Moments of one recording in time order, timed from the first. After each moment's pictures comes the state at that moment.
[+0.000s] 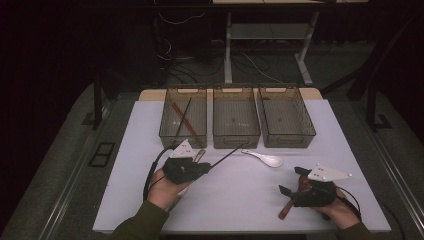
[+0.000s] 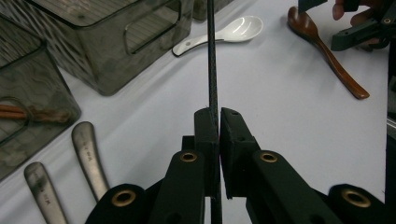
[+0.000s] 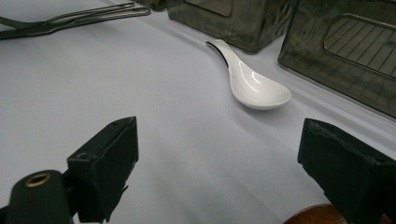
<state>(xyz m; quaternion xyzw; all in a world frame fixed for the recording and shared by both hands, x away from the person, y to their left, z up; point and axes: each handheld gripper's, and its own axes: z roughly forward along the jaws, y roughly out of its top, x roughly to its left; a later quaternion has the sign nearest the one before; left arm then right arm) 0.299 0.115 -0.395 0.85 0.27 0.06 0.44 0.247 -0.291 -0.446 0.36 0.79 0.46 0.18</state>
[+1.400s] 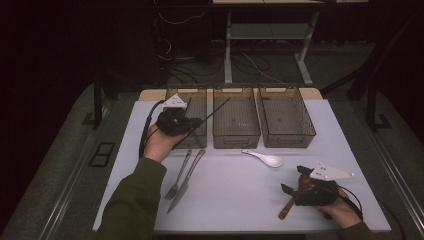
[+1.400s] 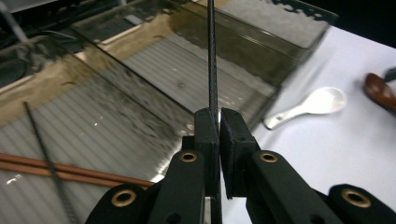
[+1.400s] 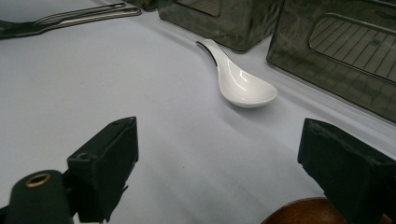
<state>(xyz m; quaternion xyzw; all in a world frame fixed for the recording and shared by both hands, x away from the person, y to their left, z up) 0.405 0.132 -0.339 0.83 0.31 0.13 0.45 0.248 -0.296 -0.446 0.37 0.79 0.46 0.18</state>
